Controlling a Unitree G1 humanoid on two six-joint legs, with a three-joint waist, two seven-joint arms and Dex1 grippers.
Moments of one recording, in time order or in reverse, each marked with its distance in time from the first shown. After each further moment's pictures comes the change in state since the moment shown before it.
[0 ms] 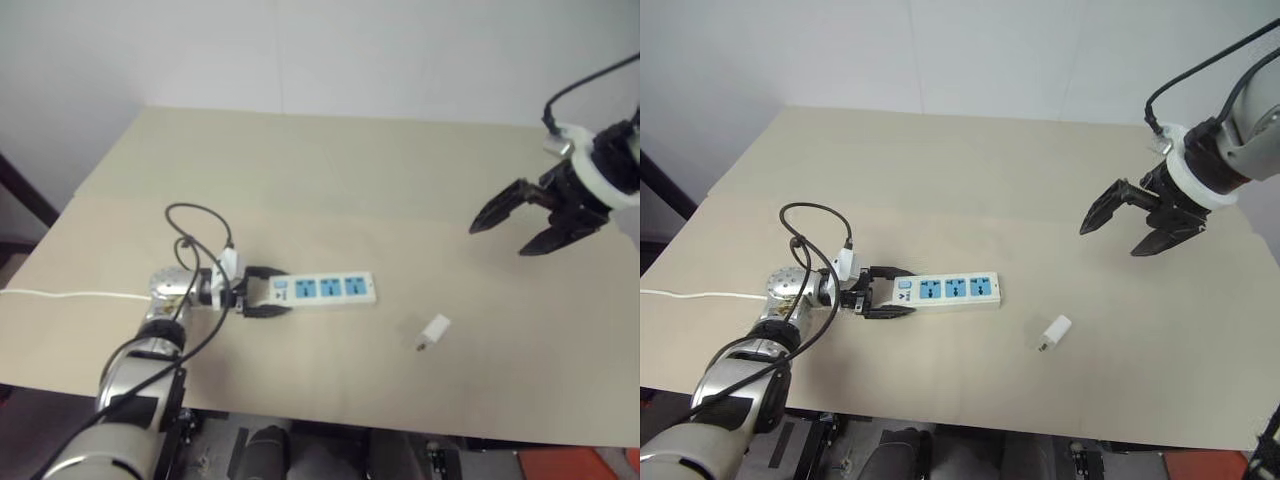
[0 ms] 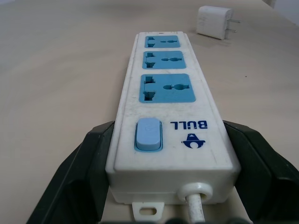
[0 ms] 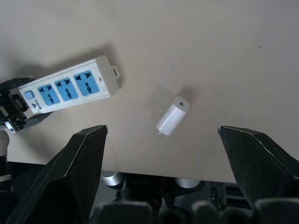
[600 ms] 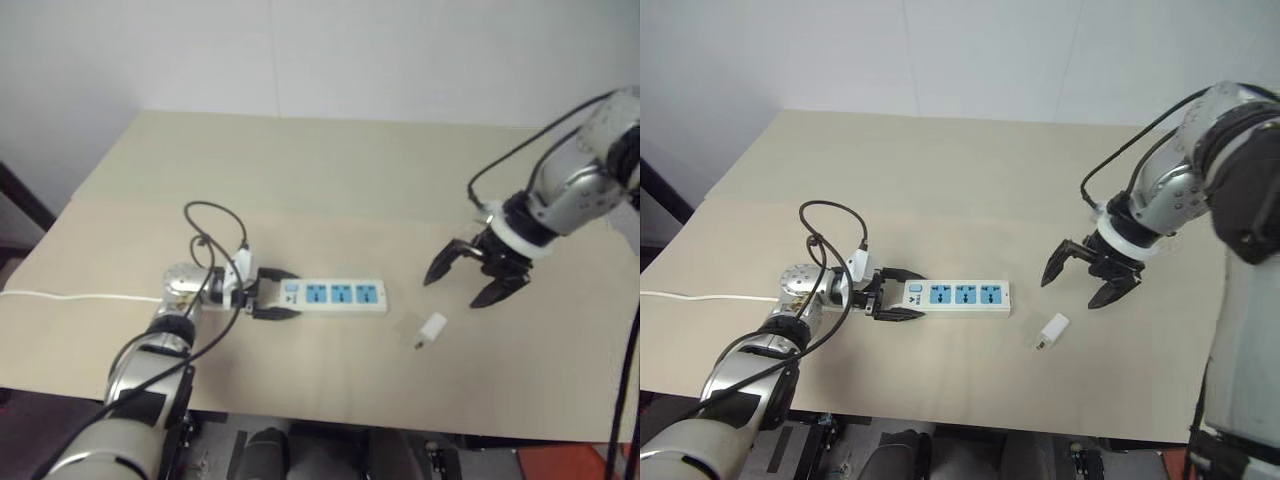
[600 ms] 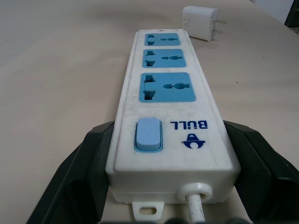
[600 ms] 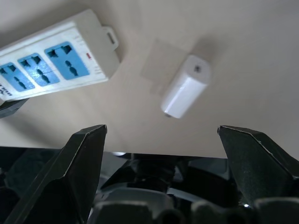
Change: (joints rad) left arm -0.026 -0.022 -0.058 0.009 0.000 -0.009 0.002; right arm 0.258 0.234 0.350 0.000 0.323 0.000 0.139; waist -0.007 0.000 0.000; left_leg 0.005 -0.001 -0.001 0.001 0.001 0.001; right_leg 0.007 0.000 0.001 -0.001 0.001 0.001
